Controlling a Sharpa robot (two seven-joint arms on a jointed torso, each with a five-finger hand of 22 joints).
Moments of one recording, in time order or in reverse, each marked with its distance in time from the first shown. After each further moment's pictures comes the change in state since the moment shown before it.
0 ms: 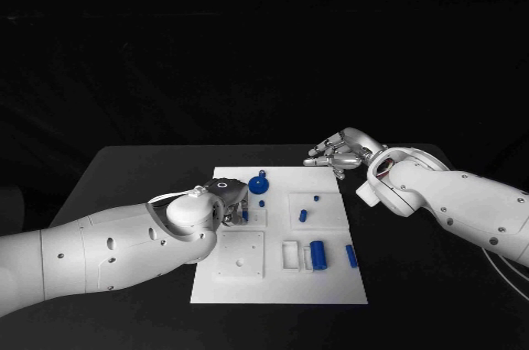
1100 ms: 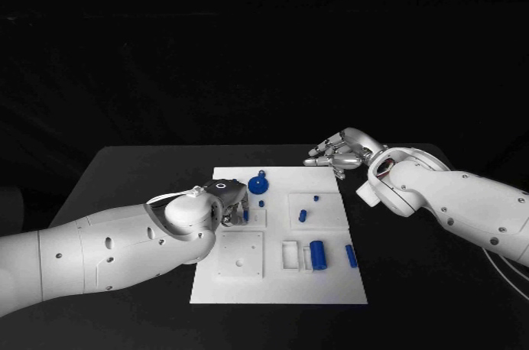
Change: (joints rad) left arm 0.000 -0.005 -0.001 0.000 0.019 -0.001 0.013; left_hand -0.014 -0.037 -0.022 -0.006 -0.042 -0.118 -0.014 0.001 0.002 -0.001 -0.006 -0.006 -0.003 -0.004 -0.004 -0.004 0.000 0.000 0.005 -0.005 0.000 0.000; right arm 0.000 -0.003 0.000 0.000 0.000 0.000 0.000; right_hand 0.000 0.000 0.000 0.000 0.000 0.000 0.000 0.000 0.000 0.000 0.000 0.000 0.000 0.000 0.000 0.000 0.000 0.000 0.000 0.000 0.000 0.000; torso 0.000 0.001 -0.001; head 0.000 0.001
